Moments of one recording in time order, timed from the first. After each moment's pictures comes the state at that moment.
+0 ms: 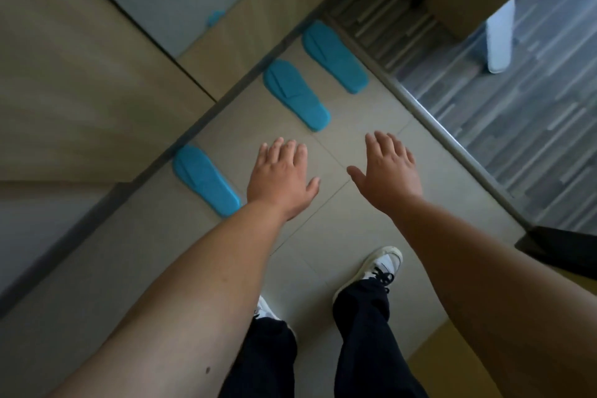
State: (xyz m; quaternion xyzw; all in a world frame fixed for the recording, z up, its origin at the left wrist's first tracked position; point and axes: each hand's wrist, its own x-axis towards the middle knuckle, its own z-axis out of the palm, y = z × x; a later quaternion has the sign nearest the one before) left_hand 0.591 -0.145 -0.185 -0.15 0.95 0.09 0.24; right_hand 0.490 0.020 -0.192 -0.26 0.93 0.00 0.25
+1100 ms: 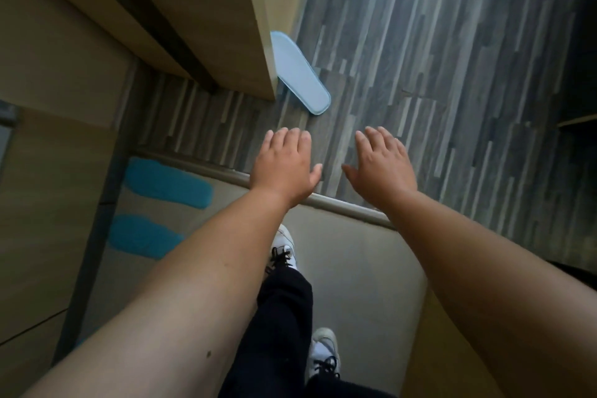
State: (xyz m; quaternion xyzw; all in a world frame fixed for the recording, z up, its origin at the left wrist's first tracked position) left_hand 0.134 0.126 -0.220 0.13 0.97 0.04 0.19; right_hand 0.140 0.306 -0.221 -0.03 0.97 -0.05 0.24
